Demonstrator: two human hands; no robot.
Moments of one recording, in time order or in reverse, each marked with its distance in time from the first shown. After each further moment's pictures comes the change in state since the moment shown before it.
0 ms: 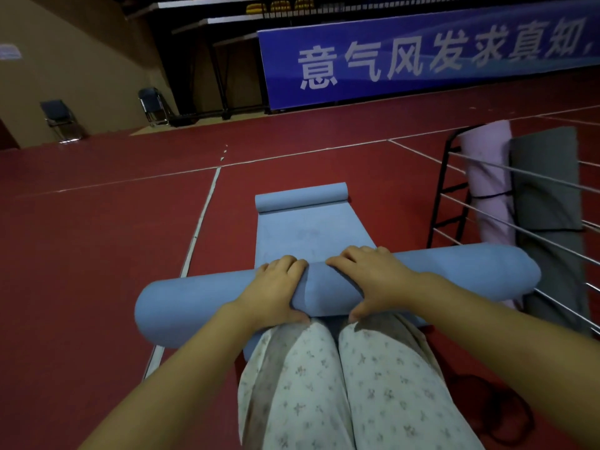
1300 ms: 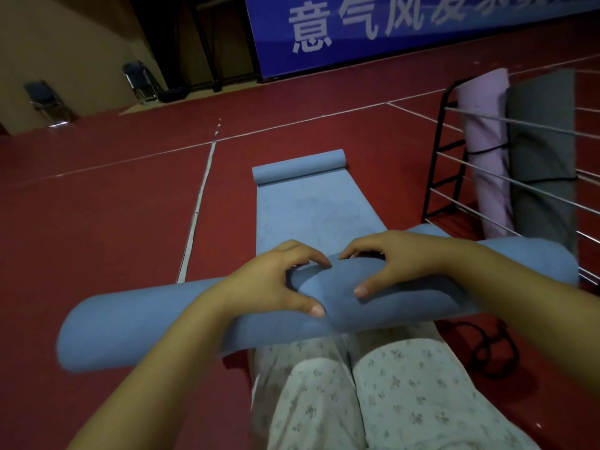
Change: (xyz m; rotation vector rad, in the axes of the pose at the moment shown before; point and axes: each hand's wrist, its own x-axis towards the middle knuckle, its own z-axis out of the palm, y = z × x) left_hand -0.072 0.055 -0.053 -0.559 -0.139 0.057; right_hand -0.072 -0.009 -0.015 0.673 -0.156 -0.045
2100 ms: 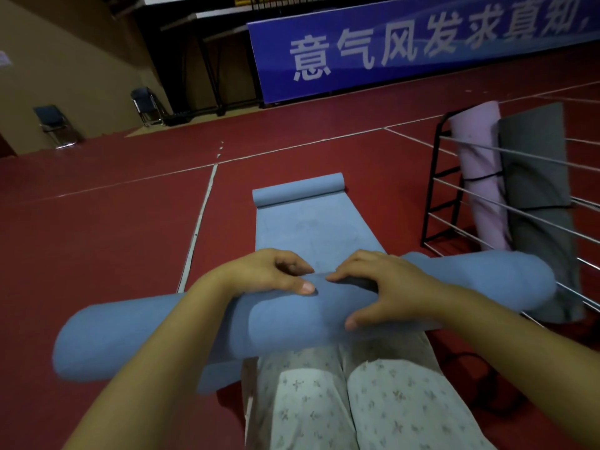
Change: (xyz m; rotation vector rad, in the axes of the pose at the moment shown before) left_hand 0.049 -0.027 -0.035 -0.236 -0.111 -0.282; right_hand 0.001 -0.002 0.011 -0.079 0.281 -0.120
